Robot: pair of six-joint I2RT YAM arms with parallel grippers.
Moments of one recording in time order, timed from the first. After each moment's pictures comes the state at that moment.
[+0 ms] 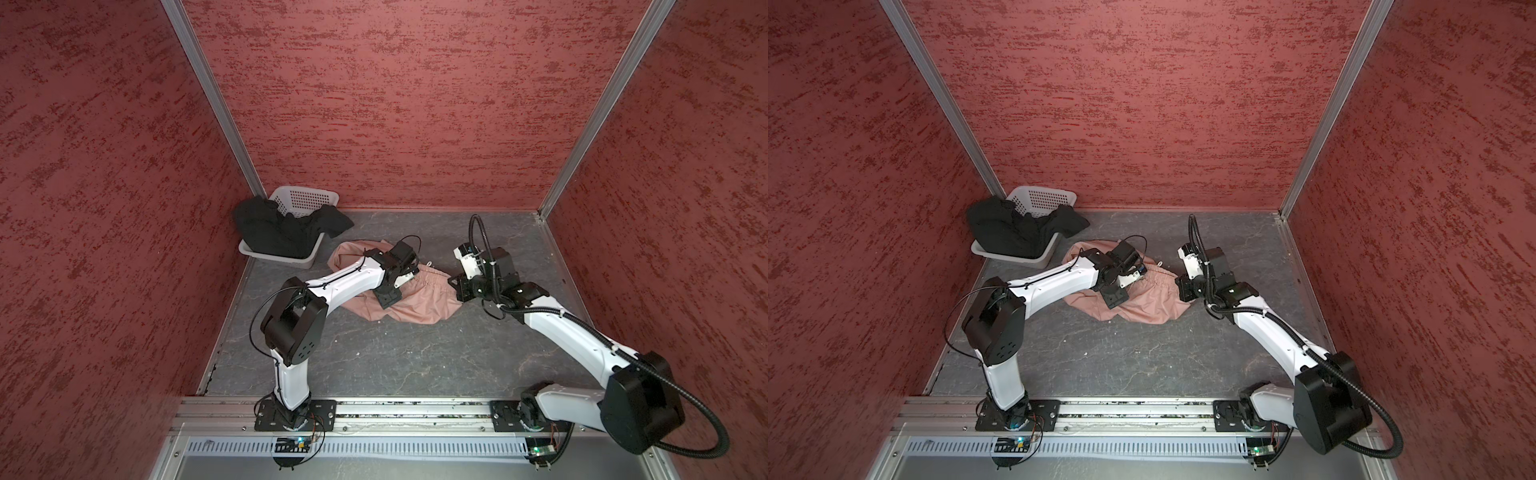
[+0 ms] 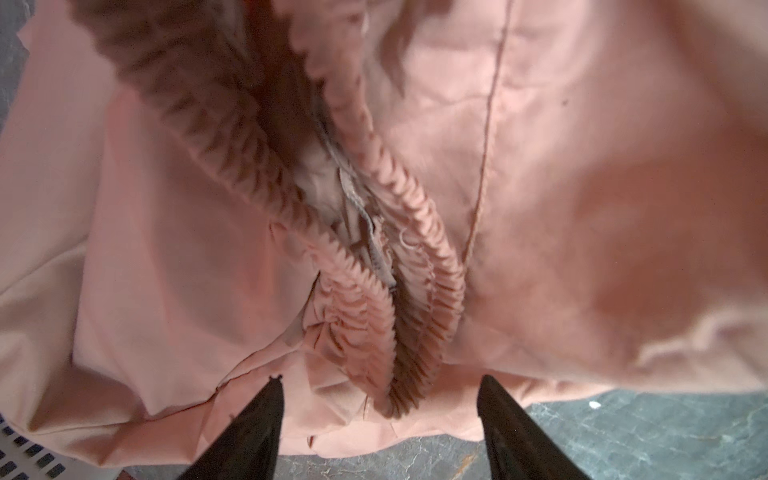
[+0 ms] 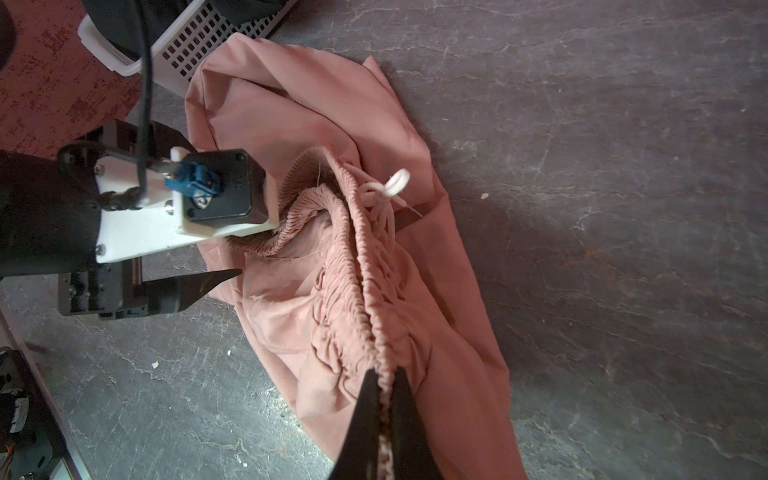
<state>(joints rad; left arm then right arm) -0.69 1.87 1.42 -0.91 -0.25 0.36 0.40 1.26 0.84 -0.28 -0.29 0.15</state>
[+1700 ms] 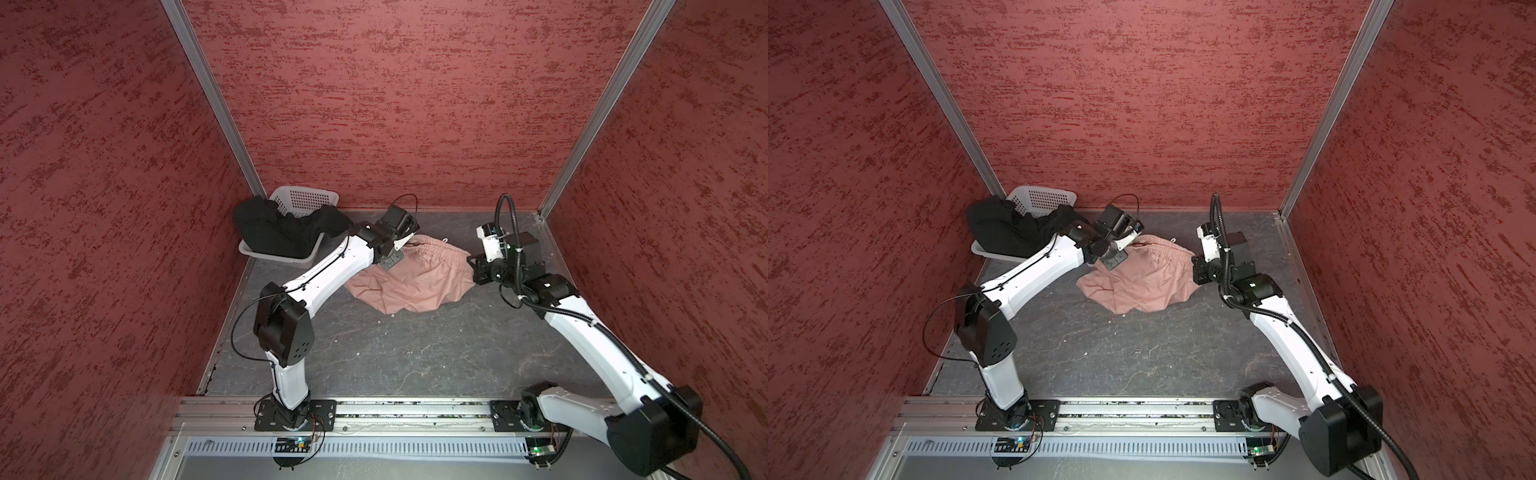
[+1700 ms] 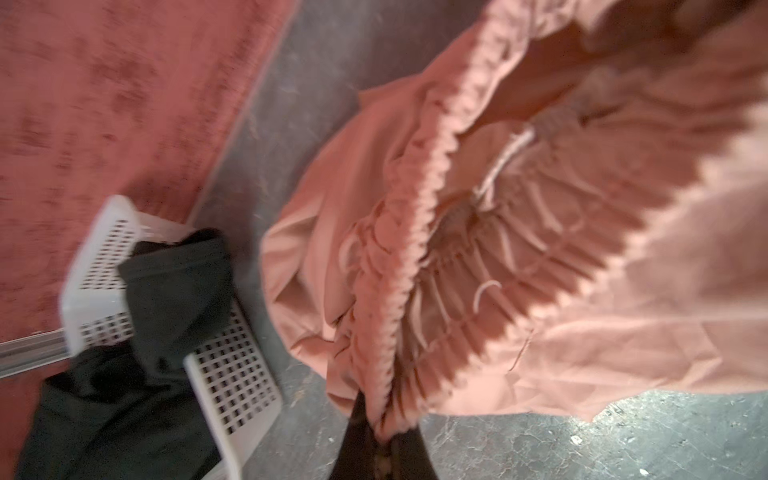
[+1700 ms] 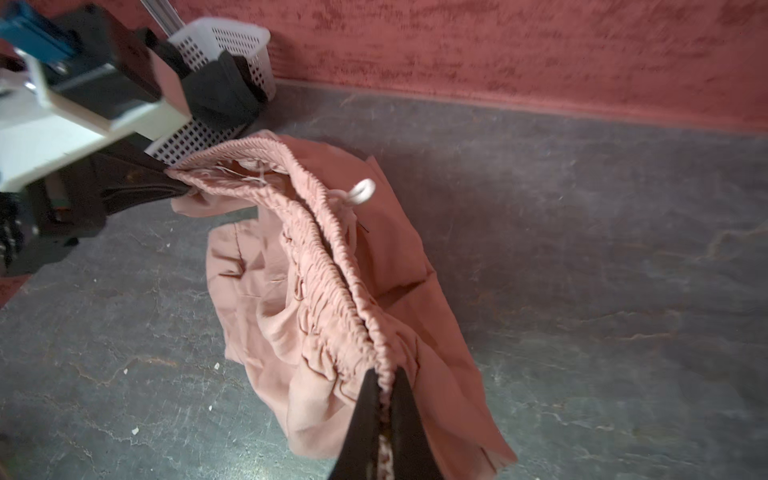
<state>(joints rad) -0.64 1.79 1.78 -0.97 -0.36 0.35 0.31 1.13 1.06 -0.46 -0.18 0.11</state>
